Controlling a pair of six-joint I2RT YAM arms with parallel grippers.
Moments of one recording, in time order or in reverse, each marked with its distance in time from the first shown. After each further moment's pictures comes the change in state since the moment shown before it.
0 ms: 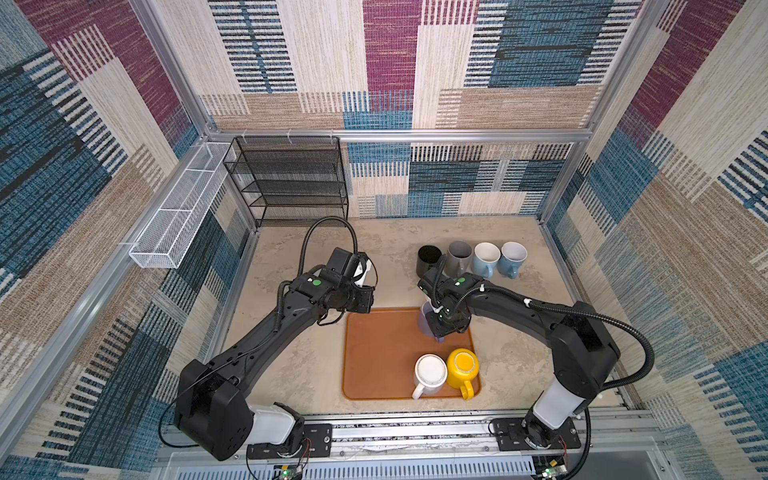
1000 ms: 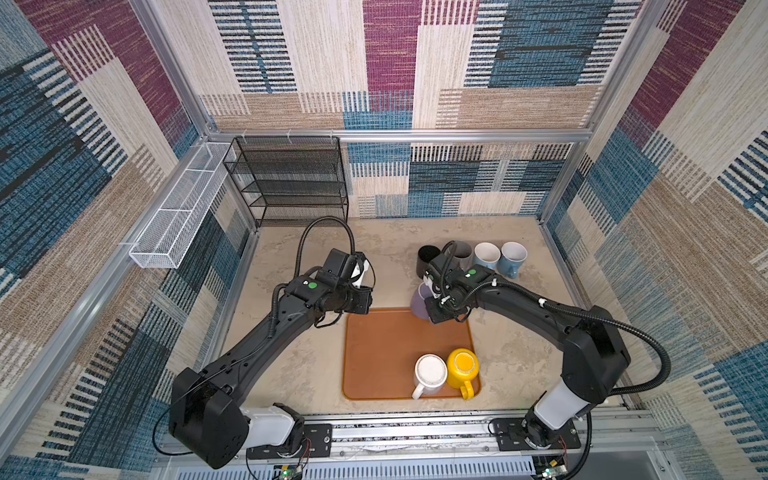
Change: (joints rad) left arm 0.002 -0.042 -0.010 -0.006 -0.008 -0.012; right arm -0.063 -0.064 0.053 0.095 -0.086 -0.005
